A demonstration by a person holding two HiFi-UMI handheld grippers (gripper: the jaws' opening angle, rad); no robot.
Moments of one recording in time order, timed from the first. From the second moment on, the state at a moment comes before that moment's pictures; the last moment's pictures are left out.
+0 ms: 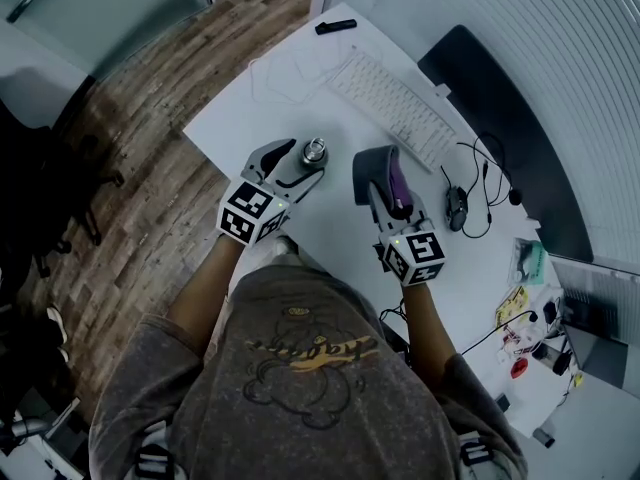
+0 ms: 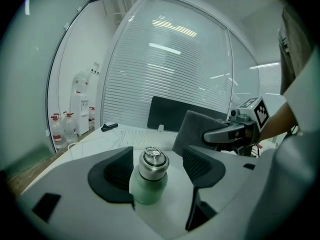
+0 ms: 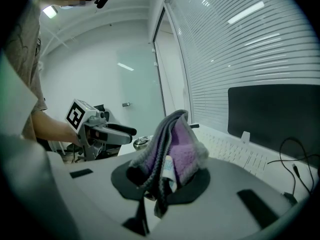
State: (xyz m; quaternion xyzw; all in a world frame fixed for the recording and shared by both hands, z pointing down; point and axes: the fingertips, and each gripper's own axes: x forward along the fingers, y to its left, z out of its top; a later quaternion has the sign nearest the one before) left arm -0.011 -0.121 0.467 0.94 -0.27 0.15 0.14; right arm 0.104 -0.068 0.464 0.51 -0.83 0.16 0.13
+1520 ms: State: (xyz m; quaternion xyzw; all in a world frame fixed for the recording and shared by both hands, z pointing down) left arm 0.013 -0.139 0.492 0.94 -0.25 0.17 0.14; right arm 0.101 -0.175 0.453 0.37 -0.90 0.09 0.22
